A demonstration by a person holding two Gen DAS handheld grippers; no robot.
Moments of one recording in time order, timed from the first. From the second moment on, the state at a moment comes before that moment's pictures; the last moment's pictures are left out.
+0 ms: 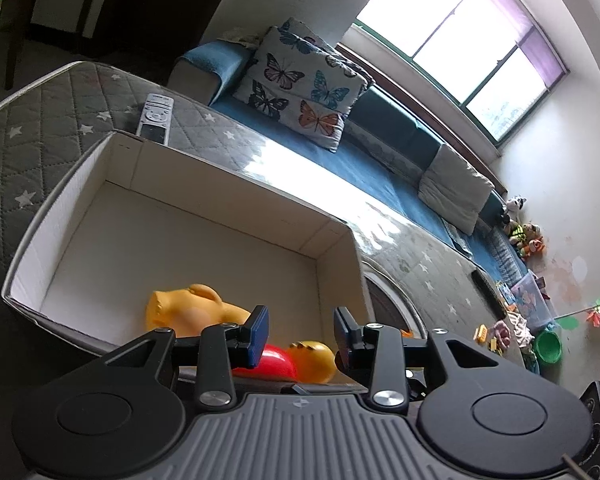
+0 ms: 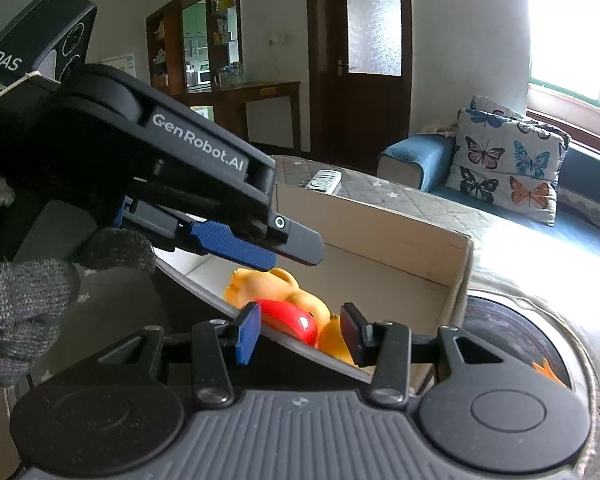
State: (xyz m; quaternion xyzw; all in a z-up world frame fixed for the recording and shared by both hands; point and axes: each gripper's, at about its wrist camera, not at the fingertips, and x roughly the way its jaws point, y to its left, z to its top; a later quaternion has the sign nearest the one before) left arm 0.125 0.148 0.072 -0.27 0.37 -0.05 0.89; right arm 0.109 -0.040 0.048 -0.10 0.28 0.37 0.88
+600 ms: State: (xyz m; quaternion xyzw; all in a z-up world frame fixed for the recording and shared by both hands) left arm 0.116 0.091 0.067 -0.25 0.39 -0.09 0.88; right arm 0.081 -0.112 0.046 -0.07 0.29 0.31 0.90
